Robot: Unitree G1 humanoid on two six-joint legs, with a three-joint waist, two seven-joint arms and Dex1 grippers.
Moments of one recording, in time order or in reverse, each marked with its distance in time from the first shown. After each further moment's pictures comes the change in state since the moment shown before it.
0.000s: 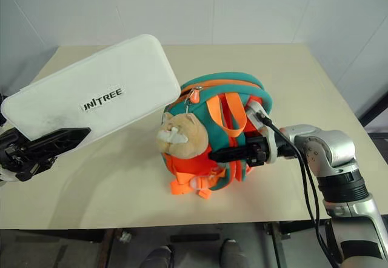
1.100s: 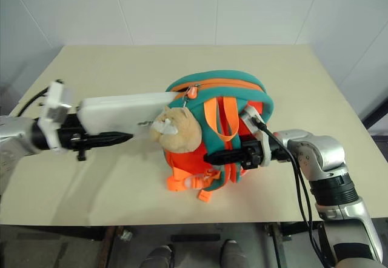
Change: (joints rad) left arm -0.466 0.012 -0.649 0.247 0.798 -0.403 -0.321; right arm 0.036 0.051 0.002 -0.008 -0.017 -0.047 -0.001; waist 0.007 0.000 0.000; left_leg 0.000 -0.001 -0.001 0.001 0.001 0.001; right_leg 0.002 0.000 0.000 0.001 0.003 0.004
